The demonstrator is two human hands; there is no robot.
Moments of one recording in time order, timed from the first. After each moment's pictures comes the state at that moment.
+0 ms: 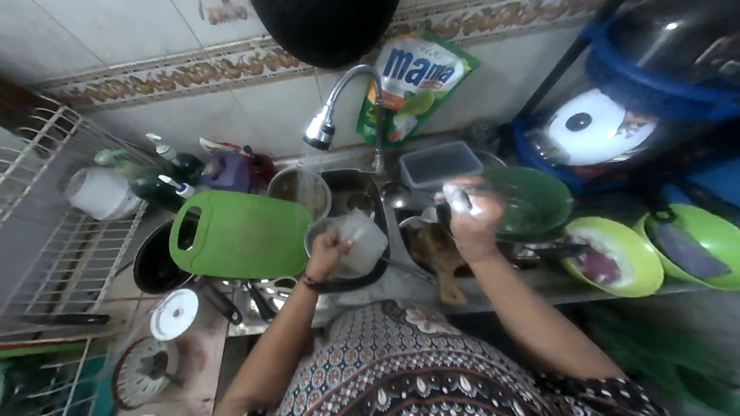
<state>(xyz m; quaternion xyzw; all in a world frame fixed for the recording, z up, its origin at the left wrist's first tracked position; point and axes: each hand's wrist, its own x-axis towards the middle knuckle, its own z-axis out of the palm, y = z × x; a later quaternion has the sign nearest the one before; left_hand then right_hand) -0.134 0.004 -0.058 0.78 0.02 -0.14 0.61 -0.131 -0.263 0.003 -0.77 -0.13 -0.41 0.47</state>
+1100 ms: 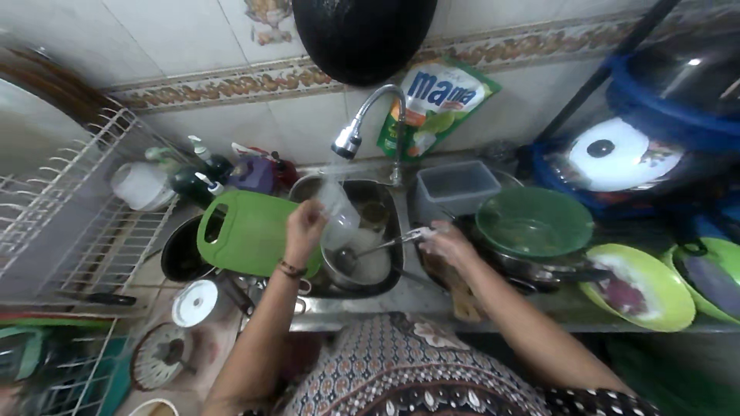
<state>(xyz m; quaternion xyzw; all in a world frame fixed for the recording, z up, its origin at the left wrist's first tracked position) -0.117 0.061 0.004 0.87 -0.03 0.07 0.49 -0.107 -0.248 -0.043 -0.74 0.27 0.16 0.60</state>
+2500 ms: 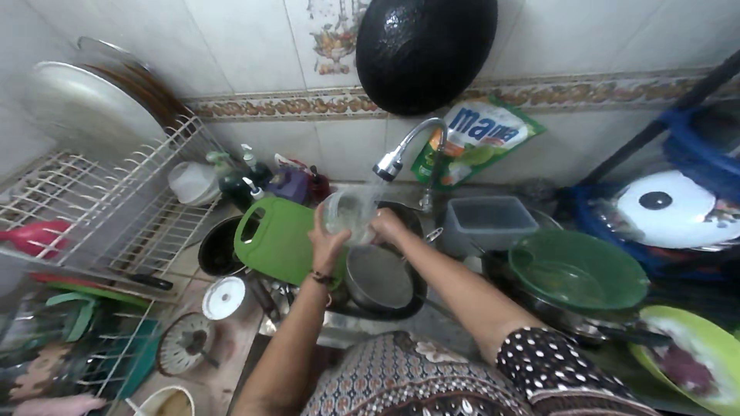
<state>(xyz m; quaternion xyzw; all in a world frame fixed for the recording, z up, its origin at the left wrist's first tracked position) -0.106 0.068 -0.021 0.70 0.18 0.10 0.68 -0.019 -0.074 -0.008 -0.84 0.08 0.27 0.47</state>
